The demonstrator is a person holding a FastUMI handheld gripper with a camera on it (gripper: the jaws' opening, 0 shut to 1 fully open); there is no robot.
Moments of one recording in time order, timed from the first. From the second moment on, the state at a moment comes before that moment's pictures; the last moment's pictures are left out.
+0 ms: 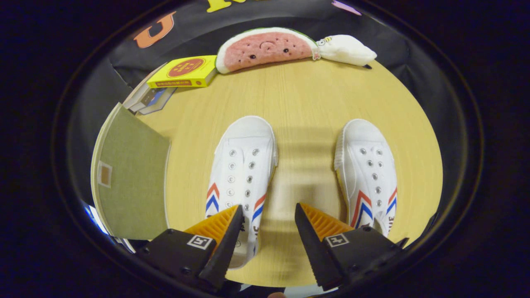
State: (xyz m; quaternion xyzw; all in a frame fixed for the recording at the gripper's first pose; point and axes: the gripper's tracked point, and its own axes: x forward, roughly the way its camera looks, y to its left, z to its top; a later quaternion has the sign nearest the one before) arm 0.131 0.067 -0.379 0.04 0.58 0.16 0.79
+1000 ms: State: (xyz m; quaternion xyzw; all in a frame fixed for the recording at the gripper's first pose) arm 0.100 0.128 -0.237 0.15 0.52 0.23 0.81
